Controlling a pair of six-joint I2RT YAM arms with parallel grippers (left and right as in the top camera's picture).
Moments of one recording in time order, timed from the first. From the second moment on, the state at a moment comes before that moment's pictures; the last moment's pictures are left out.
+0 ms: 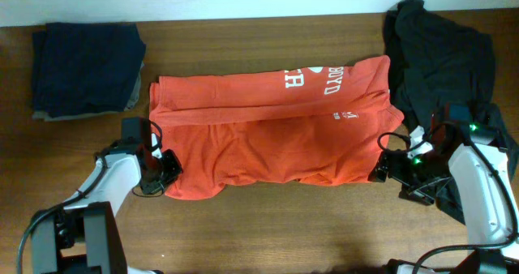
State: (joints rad) left arm 0.07 1.64 0.80 -0.60 0.19 -0.41; right arm -0.27 1.40 1.04 -1.30 -0.32 0.15
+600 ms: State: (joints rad) left arm 0.07 1.67 0.91 -0.67 0.15 -0.40; right arm -0.27 1.40 0.77 -0.96 -0.37 0.22
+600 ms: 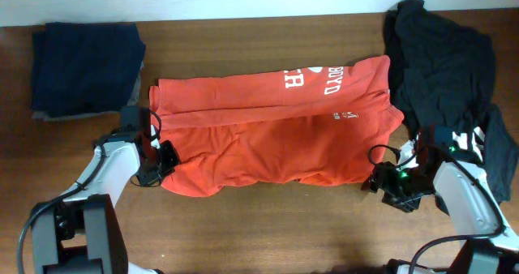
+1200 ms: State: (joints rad) left arm 0.07 1.68 0.91 -0.65 0.14 -0.40; right arm -0.18 1.50 0.72 -0.71 -0.38 0.24
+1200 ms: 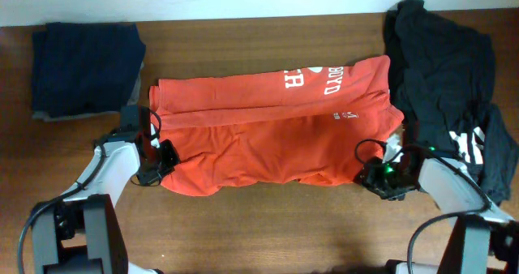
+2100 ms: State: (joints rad) left arm 0.07 1.68 0.91 -0.66 0.12 -0.40; right arm -0.14 1.50 0.91 -0.99 -0.27 0.24
